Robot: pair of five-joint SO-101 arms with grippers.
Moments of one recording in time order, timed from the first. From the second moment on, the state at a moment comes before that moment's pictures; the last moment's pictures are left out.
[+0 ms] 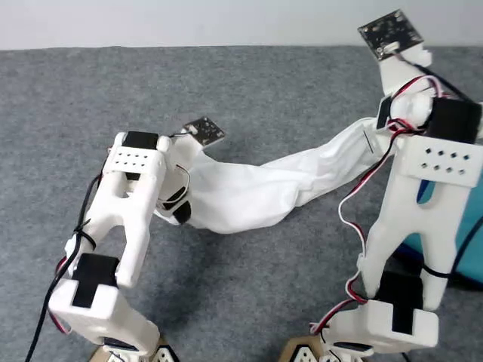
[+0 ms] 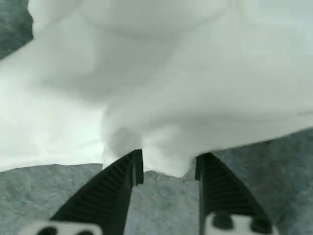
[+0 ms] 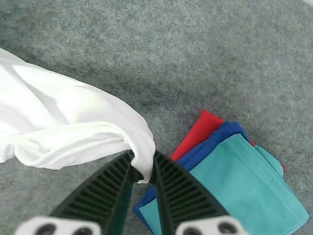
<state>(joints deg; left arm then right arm) 3.6 7.7 12.7 82.9 -29.3 8.6 -0.4 -33.1 100.1 32.4</state>
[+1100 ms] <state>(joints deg) 31.1 1.3 24.4 72.3 -20.4 11.7 -2.5 -33.1 85.7 32.4</state>
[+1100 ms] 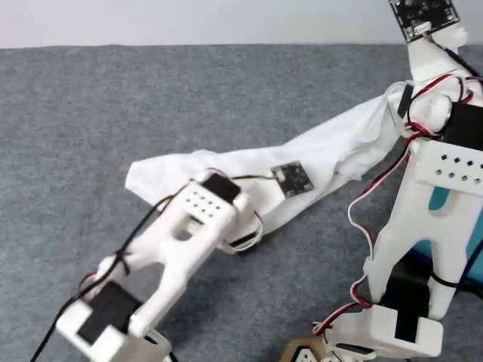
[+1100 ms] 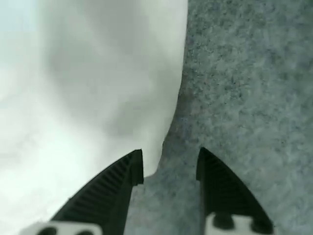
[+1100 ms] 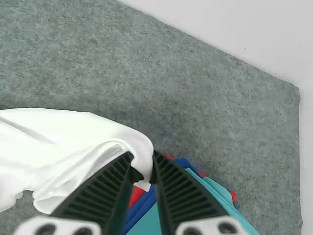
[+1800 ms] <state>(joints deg) 23.6 2.0 15.3 74.1 -14.7 11.7 -4.5 -33.1 88.9 32.4</state>
